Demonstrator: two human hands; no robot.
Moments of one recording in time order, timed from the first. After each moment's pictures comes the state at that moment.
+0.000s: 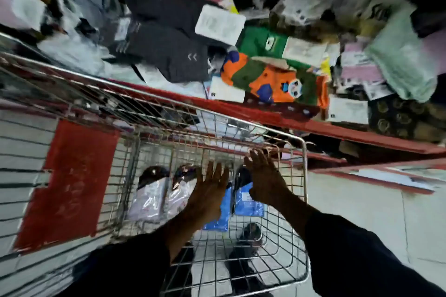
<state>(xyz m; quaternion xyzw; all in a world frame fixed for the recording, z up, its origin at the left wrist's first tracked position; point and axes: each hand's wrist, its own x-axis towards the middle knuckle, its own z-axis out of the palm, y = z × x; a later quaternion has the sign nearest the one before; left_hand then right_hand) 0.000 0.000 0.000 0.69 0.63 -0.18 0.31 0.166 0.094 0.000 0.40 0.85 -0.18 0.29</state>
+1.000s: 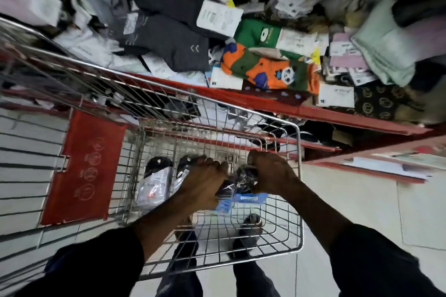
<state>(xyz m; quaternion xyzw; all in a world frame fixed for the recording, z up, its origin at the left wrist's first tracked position) -0.018 -0.010 0.069 0.79 0.57 -0.15 0.18 0.179 0.072 0.076 0.44 0.84 -0.28 0.13</state>
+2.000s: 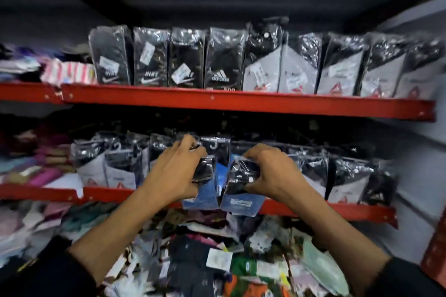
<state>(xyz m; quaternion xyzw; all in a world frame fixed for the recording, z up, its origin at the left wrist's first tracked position) -0.137 0.102 0.600 0.73 0.64 0.12 -0.20 0.089 0.150 0.602 0.46 0.85 0.06 -0.24</state>
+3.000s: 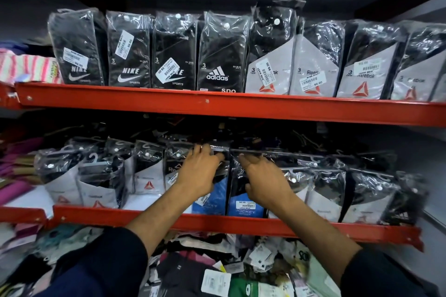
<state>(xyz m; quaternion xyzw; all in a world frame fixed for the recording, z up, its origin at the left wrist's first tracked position) -0.120 0.253 0.567 0.73 0.66 0.09 -0.18 0.061 0.266 0.563 0.49 0.85 0.15 -0.15</state>
